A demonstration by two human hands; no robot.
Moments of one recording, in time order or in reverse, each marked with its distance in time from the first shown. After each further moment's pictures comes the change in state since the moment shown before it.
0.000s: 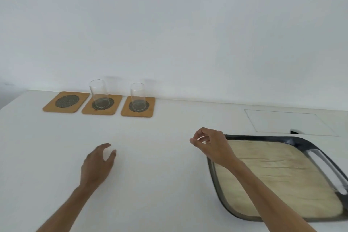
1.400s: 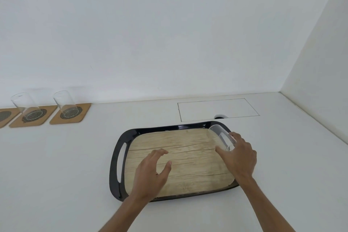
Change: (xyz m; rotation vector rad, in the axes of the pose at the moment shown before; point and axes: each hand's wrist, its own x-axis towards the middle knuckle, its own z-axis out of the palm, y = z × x) left_hand -0.230 0.348 0.193 -0.261 -0.127 0.544; right_hand -0.135 0.262 -0.229 -0.261 0.593 0.372
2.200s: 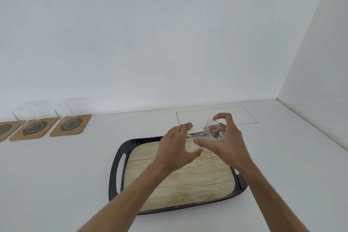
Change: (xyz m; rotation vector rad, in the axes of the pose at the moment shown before) left_hand 0.086 0.075 0.011 0.153 -0.059 0.321; right_hand -0.004 -0.089 -0.085 0.578 -0.300 -0.173
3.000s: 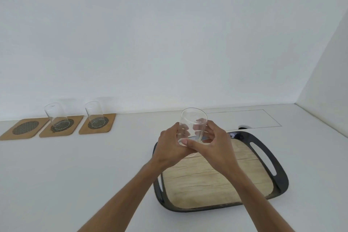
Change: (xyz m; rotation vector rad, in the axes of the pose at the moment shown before) left_hand -0.045 -0.093 -0.117 -0.573 -0.058 -0.315; right_hand -0.024 -0.065 0.153 0.058 -0.030 -0.128
